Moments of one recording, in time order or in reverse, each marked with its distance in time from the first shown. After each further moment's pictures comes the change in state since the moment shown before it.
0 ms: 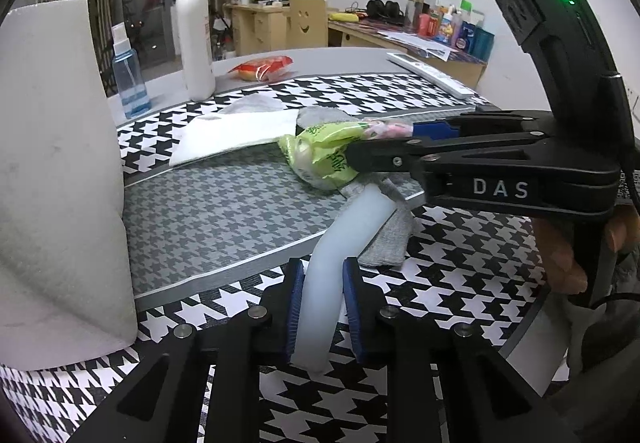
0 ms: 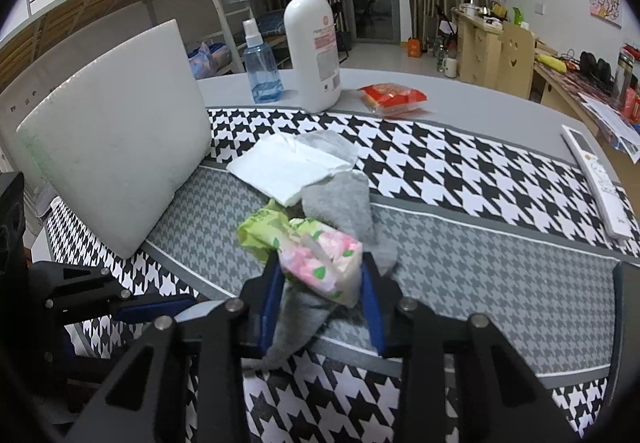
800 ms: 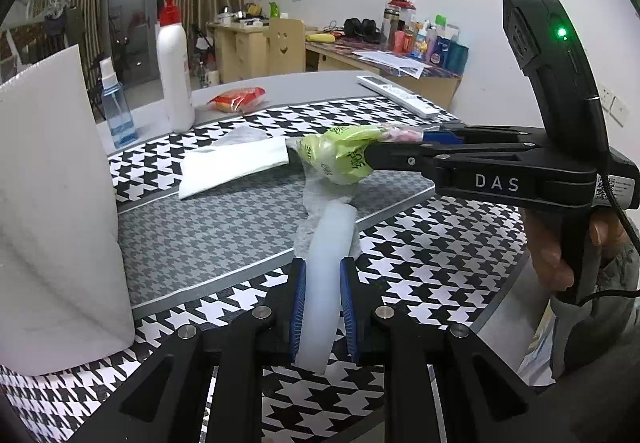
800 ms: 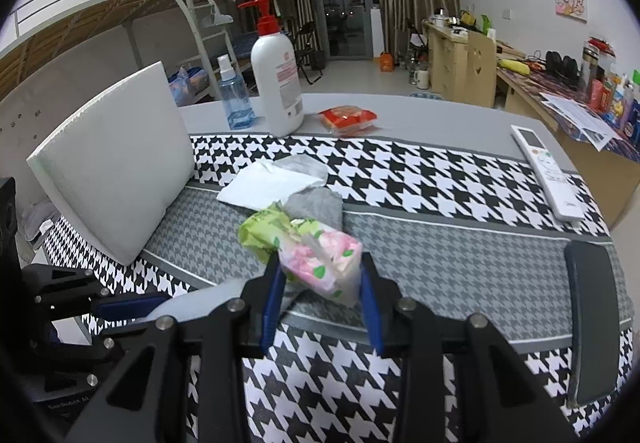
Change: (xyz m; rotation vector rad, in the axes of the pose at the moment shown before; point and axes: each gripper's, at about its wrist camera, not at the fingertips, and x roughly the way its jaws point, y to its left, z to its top) left arm -0.026 -0.015 0.005 0.036 -0.065 -0.067; right arm -0.044 -0.015 -0.009 0.059 -0.069 -0.076
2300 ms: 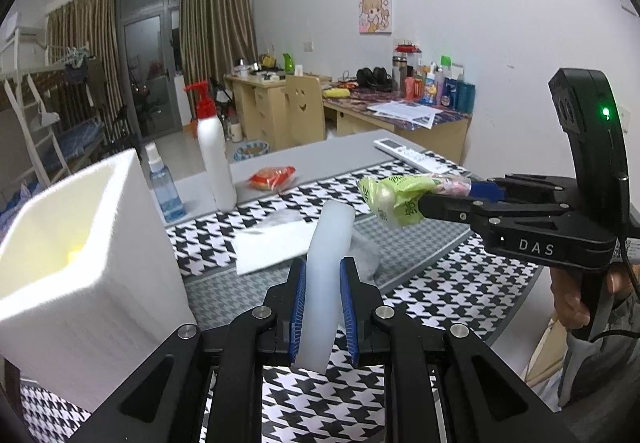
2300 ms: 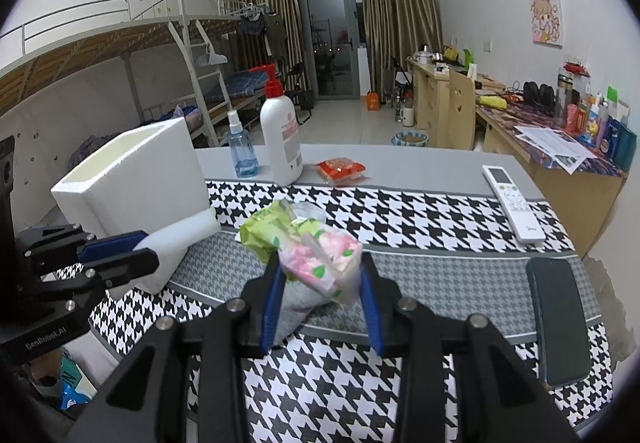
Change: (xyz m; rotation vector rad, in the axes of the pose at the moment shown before) left arm -0.062 0.000 0.032 0.066 -0.178 0.111; right arm -0.056 0.013 0.004 0.015 -0.160 -0.043
